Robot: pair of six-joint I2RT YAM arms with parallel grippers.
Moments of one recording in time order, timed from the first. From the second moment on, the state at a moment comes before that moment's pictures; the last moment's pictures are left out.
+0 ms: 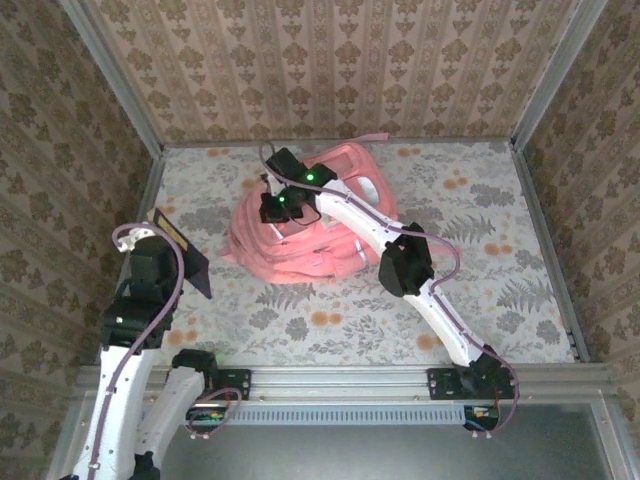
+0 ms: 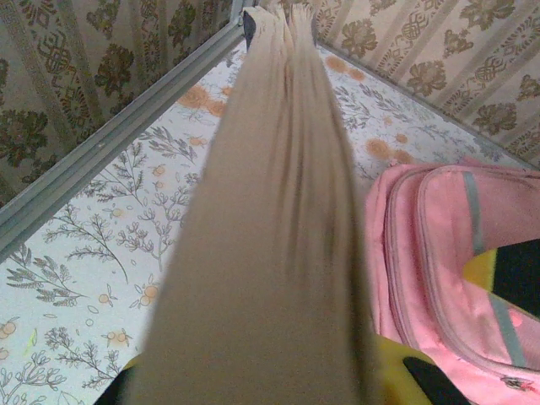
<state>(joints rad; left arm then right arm) -0.21 0.60 0.90 -0.90 -0.34 -0.58 0.73 2.54 2.57 -0.98 -0.35 0.55</state>
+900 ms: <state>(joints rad) -0.12 0.92 0.62 -0.07 0.28 -0.94 0.42 1.91 1.85 -0.48 -0.78 0.81</state>
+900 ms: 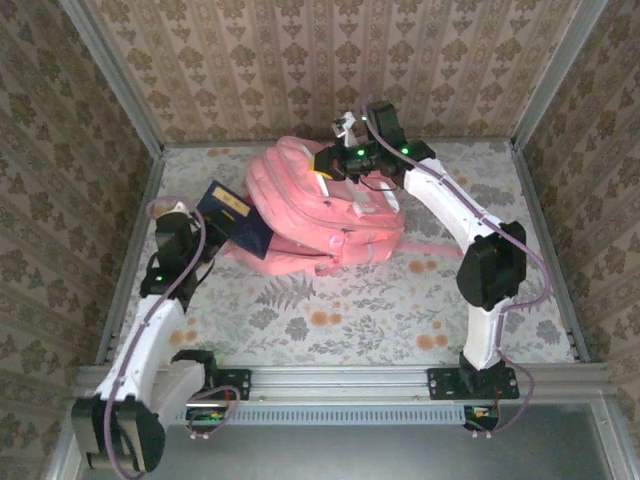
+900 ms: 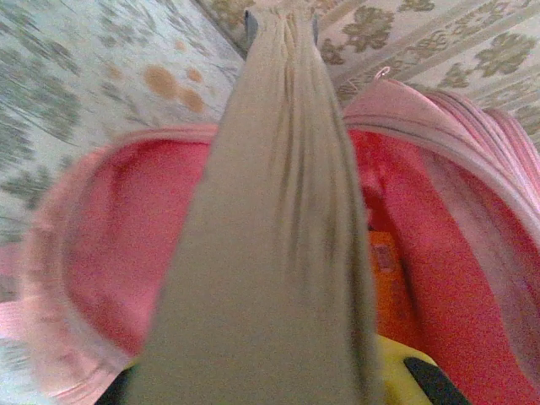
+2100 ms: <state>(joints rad) -0.56 1.87 0.88 0.95 0.39 -1.40 0.38 1.85 1.70 -0.17 -0.85 1.04</state>
